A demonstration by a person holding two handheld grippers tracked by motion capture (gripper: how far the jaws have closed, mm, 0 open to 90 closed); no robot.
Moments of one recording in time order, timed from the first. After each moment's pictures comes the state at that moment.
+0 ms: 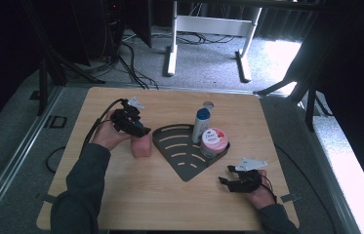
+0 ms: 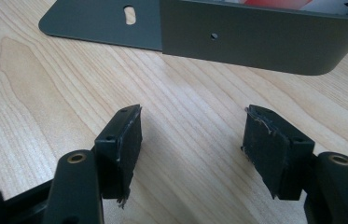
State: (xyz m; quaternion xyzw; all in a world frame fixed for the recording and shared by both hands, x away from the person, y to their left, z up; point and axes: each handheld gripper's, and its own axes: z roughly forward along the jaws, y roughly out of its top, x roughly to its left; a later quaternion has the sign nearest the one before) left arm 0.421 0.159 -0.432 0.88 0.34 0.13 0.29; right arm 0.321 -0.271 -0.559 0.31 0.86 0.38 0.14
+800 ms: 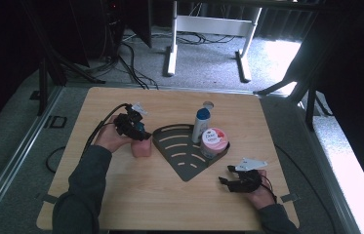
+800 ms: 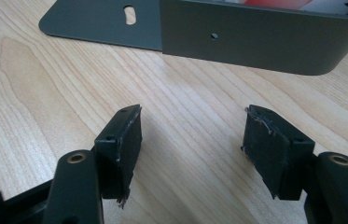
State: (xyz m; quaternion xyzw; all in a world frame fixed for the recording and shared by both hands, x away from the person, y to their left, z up) left arm 0.423 0.156 -0.449 0.90 0.32 0.10 0.29; right arm 0.321 -0.271 -0.559 0.31 0.86 0.38 0.14
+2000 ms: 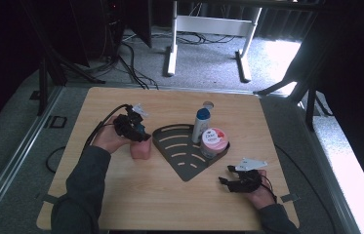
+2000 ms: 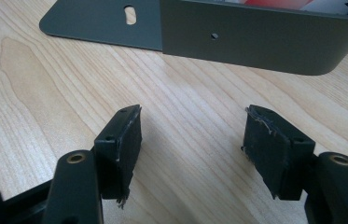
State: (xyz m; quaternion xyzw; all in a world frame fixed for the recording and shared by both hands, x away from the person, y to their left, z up) left arm 0.411 0.151 -0.439 0.91 0.31 0.10 0.27; right arm 0.321 -0.271 -0.559 0.31 0.86 0.38 0.14
